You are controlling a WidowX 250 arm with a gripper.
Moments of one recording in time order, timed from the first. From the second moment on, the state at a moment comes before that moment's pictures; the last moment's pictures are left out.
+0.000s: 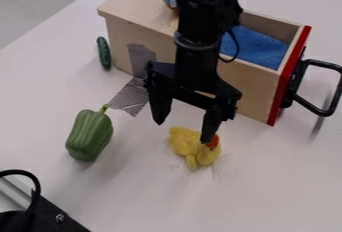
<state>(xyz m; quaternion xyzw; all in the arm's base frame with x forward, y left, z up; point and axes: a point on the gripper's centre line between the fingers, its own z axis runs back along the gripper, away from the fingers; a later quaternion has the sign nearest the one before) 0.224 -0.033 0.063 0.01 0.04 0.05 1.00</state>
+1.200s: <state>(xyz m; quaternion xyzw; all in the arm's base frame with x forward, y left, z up) 0.363 0.074 0.155 0.03 -0.01 0.10 0.99</state>
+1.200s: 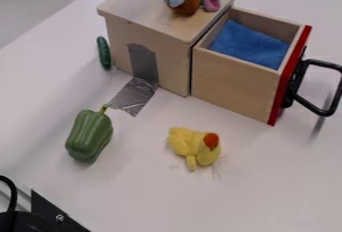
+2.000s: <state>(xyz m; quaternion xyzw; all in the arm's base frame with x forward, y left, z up) 0.362 0.069 0.097 0.00 0.02 0.11 0.99</state>
